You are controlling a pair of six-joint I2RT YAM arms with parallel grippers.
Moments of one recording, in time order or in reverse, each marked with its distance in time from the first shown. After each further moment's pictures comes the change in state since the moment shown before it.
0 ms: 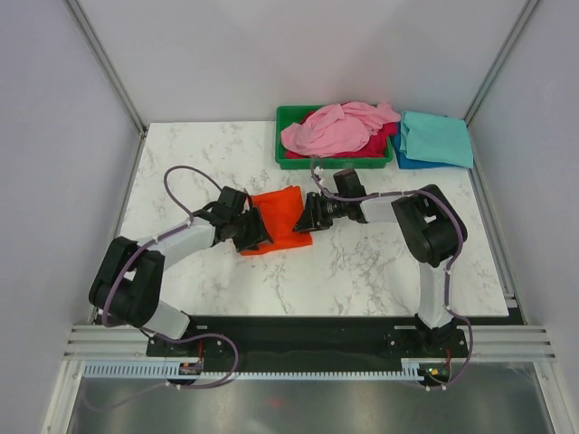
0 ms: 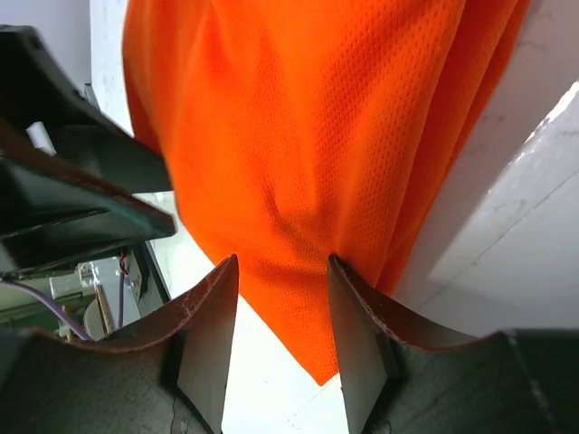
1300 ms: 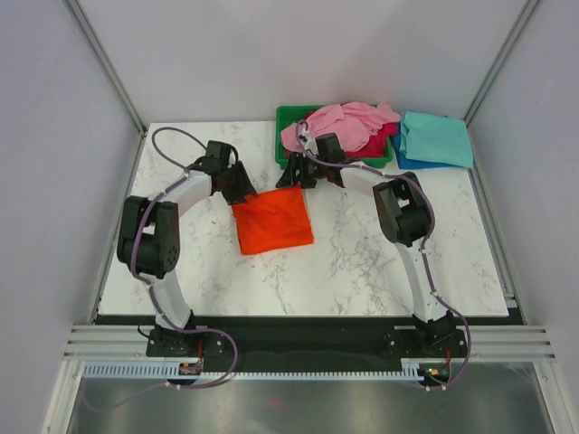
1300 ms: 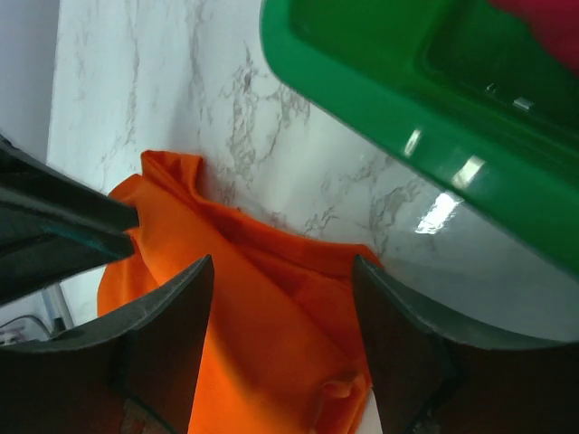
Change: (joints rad) left arm 0.212 0.342 0.466 -0.064 -0.024 0.101; right arm -0.015 0.335 0.679 -0.194 0.185 -0.015
